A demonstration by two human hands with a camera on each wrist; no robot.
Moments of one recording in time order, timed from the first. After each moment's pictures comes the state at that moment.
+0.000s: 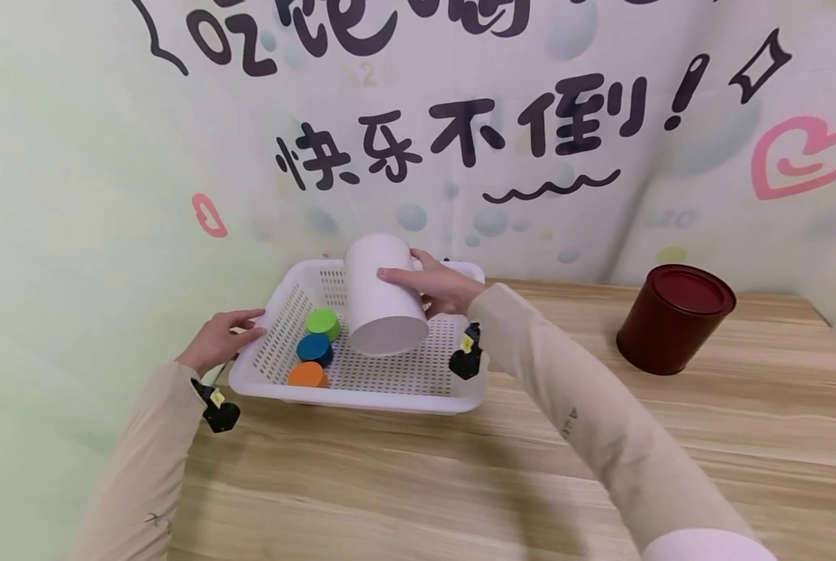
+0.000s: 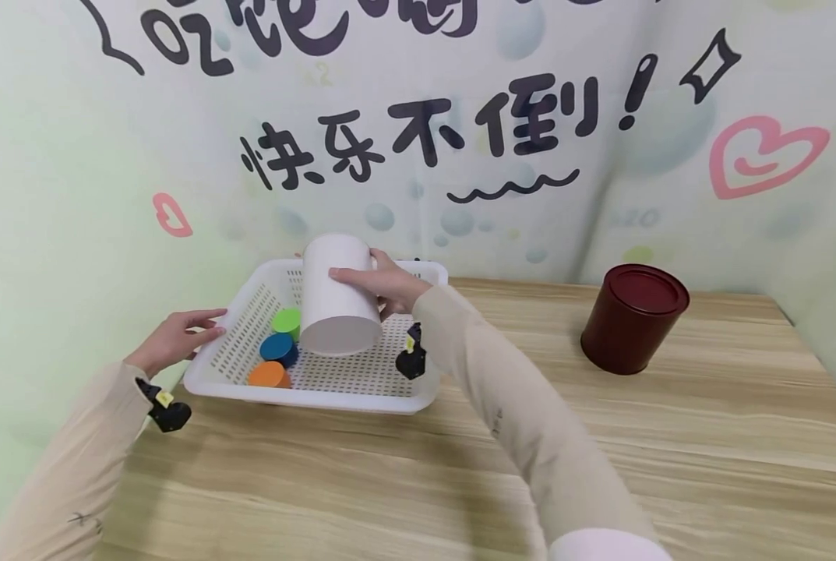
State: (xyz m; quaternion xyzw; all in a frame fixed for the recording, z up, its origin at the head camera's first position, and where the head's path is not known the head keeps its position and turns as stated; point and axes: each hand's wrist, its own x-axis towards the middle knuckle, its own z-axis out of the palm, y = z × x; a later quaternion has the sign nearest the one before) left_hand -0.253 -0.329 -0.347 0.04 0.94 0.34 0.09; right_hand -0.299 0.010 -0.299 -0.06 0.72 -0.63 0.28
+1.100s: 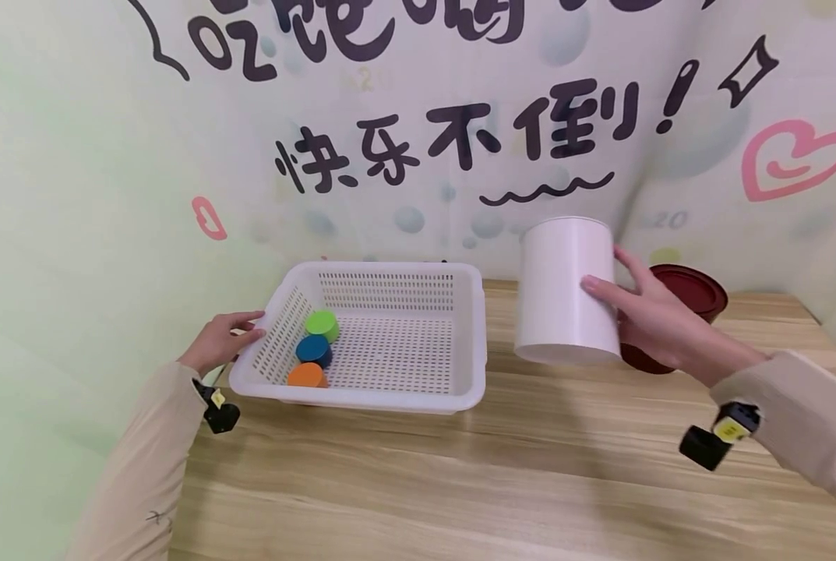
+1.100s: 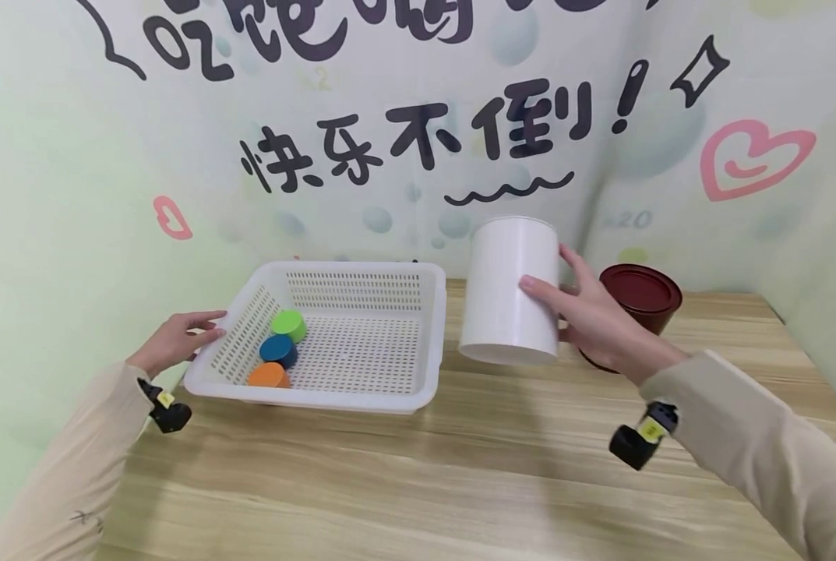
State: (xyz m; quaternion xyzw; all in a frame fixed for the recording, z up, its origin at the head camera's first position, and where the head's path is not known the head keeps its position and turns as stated) left_hand -0.251 -0.326 -0.344 0.03 0.94 0.33 0.09; right_hand -0.191 0.214 -0.270 -0.03 0.73 -0.66 0.13
